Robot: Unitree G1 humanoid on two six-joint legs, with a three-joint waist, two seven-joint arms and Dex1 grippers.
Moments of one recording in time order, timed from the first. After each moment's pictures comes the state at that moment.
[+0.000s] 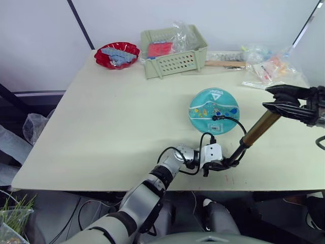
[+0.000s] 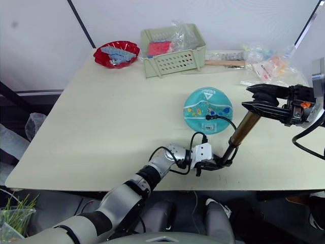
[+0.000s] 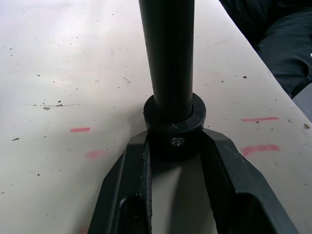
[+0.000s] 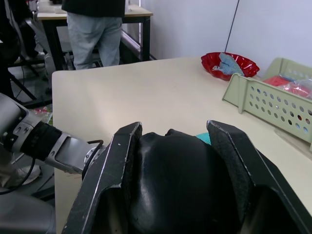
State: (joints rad) left arm -0.69 -0.06 -0.43 1.03 0.19 -0.36 -0.97; right arm -0.28 -1.02 -0.41 -0.32 0.93 0.61 1.10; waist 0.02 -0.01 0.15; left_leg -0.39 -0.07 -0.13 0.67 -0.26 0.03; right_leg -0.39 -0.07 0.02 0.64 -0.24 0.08
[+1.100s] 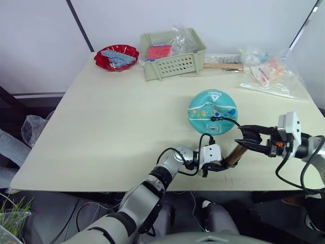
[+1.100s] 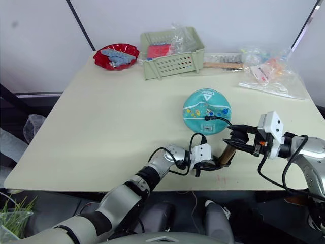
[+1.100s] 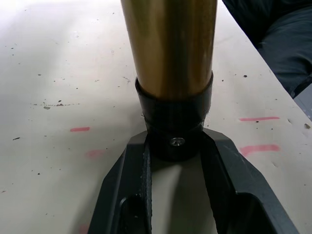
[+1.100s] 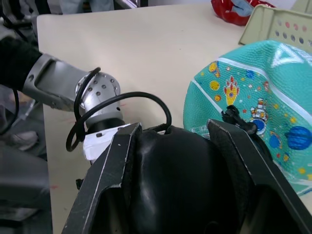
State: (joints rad) left arm -0.69 -0.06 -0.43 1.04 0.19 -0.36 -0.97; right arm -0.10 -0.83 -0.17 -0.26 0.63 0.33 1.09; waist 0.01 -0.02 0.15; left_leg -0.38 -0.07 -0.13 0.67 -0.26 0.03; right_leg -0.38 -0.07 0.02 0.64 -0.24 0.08
